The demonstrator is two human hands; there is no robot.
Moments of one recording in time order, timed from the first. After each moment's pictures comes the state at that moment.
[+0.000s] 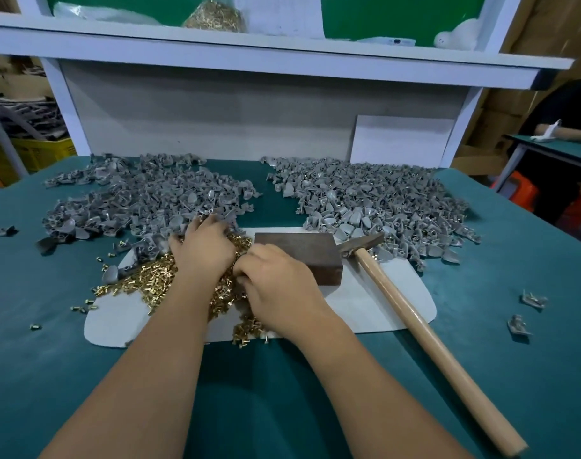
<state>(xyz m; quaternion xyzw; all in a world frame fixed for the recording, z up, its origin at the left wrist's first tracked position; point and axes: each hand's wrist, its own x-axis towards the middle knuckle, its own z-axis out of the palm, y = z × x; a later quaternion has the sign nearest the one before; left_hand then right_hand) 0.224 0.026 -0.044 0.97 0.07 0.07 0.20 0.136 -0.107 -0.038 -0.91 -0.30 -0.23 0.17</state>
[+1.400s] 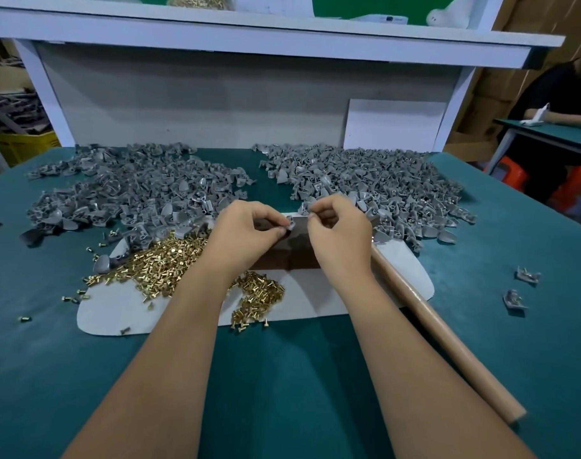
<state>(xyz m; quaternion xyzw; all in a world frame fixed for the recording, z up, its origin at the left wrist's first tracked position) 0.183 -0.011 -0.026 0.86 -0.17 0.13 0.47 0.167 -0.160 -0.036 -0.81 0.02 -0.31 0.49</state>
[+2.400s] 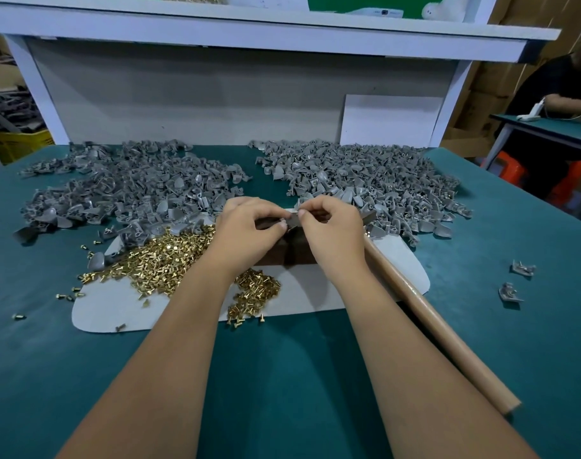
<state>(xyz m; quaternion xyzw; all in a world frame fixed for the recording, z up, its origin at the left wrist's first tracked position) 0.189 -0.015 -0.036 0.87 -0.18 0.14 0.44 0.167 -0.161 -0.033 -0.82 0.02 -0.25 0.51</state>
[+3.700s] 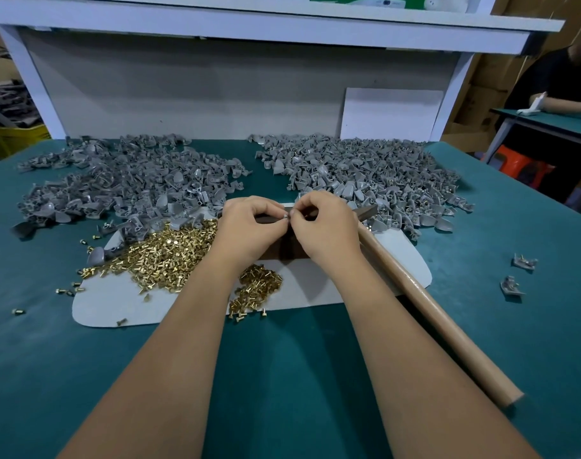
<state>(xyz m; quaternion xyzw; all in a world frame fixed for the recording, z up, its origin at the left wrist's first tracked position) 0.191 -0.020 -0.045 0.81 -0.15 0.12 0.55 0.167 -0.152 -0.028 -0.90 0.00 -0.23 0.37</state>
